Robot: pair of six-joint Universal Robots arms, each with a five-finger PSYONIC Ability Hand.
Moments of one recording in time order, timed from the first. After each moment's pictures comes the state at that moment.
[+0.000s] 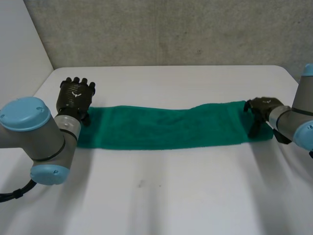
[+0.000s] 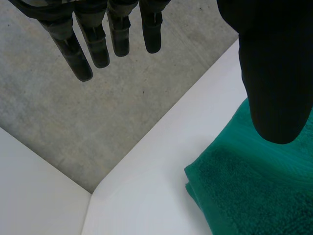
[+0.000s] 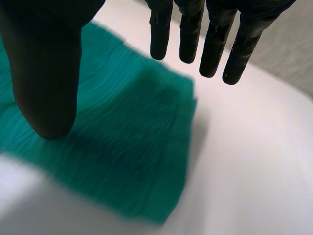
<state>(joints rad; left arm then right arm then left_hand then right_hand) 4.38 -2.11 -1.57 3.66 -1.65 3.65 1.69 -0.72 0.95 0.24 1.45 2.82 0.26 0.25 0.25 0.25 0.06 0.31 0.36 0.35 0.34 0.17</state>
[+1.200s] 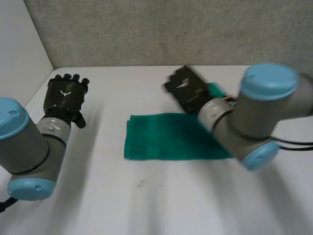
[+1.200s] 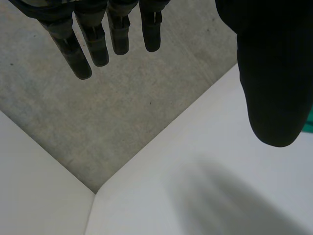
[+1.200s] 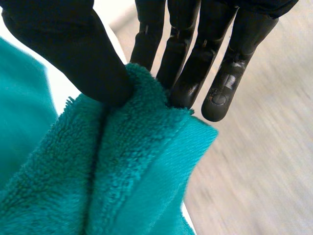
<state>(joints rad) 4.37 -1.89 -1.73 3.62 -1.66 3.58 2.09 -0.99 1.19 -0.17 1.31 2.41 0.24 0.23 0.24 0.23 0.05 0.98 1.18 1.19 1.19 0.99</state>
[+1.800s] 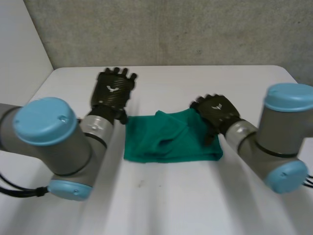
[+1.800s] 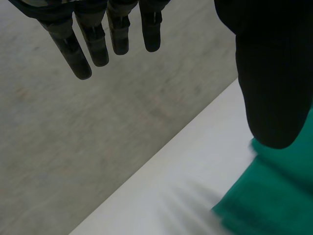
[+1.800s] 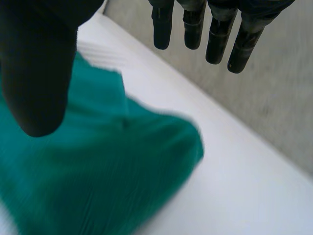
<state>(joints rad) 4.14 -1.99 -1.55 3.60 -1.67 3.52 2.01 -1.05 1.43 -0.12 1.39 2.79 0.24 0.23 0.24 0.23 0.05 0.21 0.22 0.21 0.23 0.07</state>
